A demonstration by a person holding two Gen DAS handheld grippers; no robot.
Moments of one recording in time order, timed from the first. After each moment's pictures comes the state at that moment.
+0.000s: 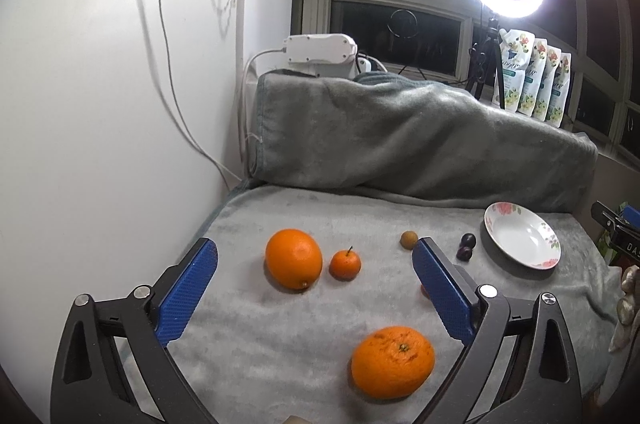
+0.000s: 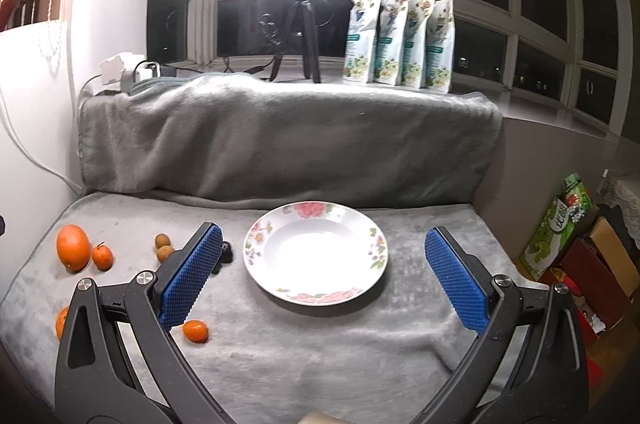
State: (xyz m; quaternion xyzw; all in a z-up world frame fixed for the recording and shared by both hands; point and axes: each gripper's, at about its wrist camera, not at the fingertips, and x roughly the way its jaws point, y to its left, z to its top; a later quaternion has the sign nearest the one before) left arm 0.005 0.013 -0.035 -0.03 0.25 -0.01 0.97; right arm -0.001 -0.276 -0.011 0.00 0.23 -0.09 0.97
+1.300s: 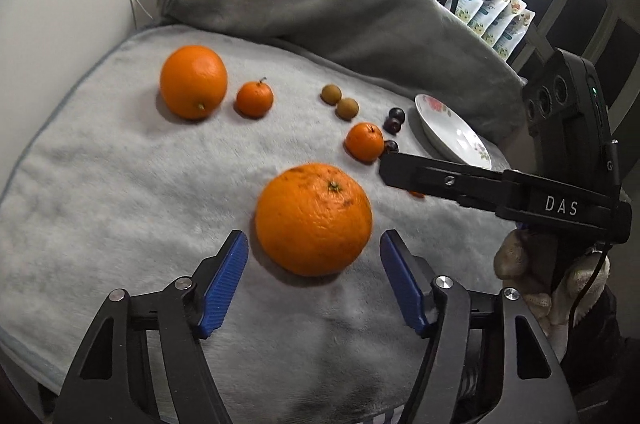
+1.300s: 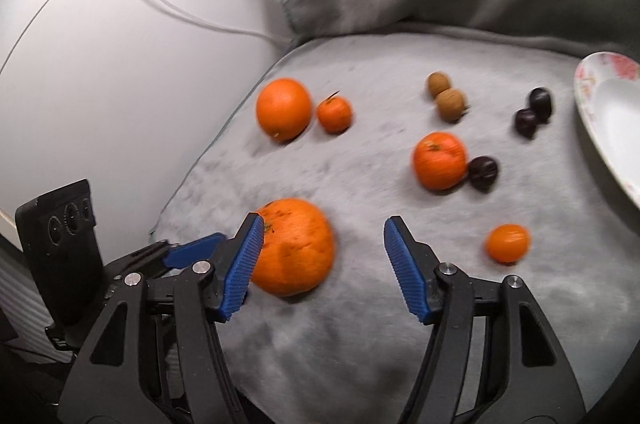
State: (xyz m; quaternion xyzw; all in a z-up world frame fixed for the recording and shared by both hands) left arm -0.004 -0.001 -0.125 -0.14 0.42 -0.18 0.88; right arm 0.058 -0.147 -0.105 0.10 0.46 0.32 0.82
